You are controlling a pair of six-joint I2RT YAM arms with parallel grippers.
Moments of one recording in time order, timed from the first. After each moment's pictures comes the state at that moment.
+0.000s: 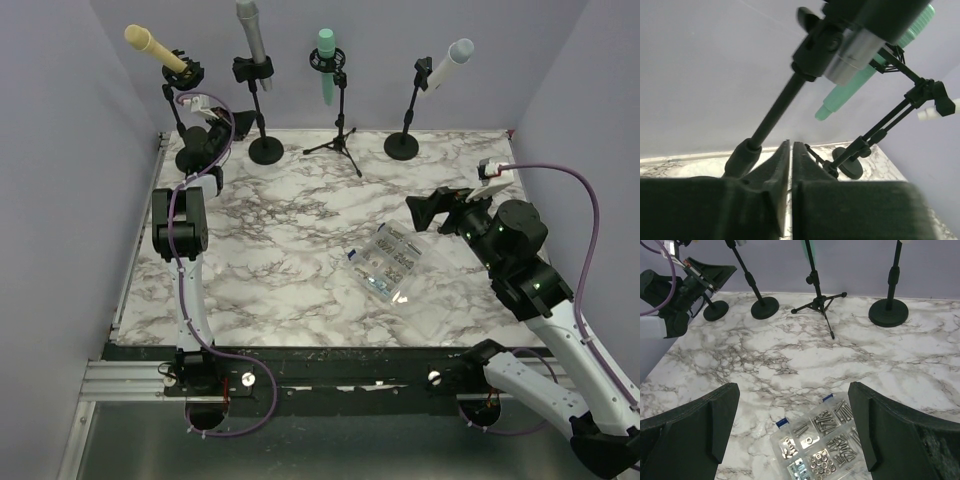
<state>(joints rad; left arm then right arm) 0.06 2.41 1.72 1.01 0.54 -0.81 0.49 0.79 0.96 -0.25 0.12 0.22</state>
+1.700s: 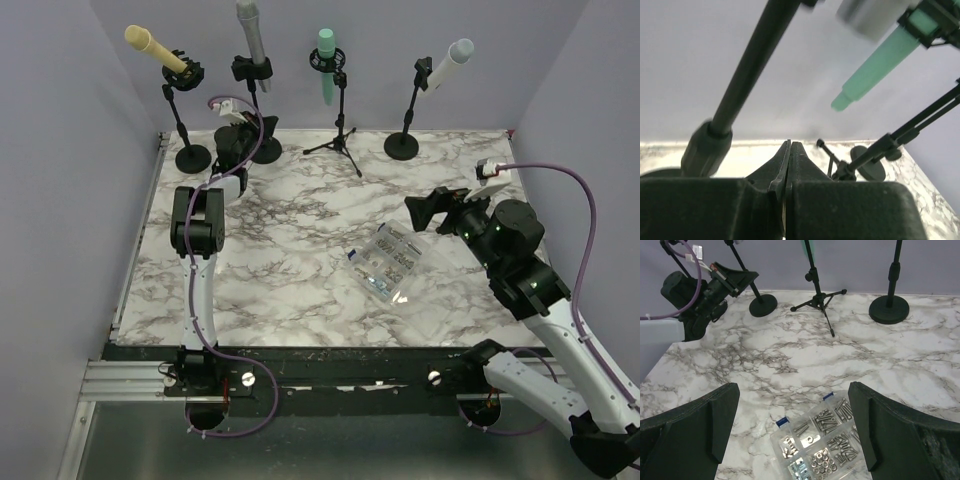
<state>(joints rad) -0.06 2.48 1.82 0.90 0.35 -0.68 0.49 0.80 0.95 -0.24 0.13 0.23</state>
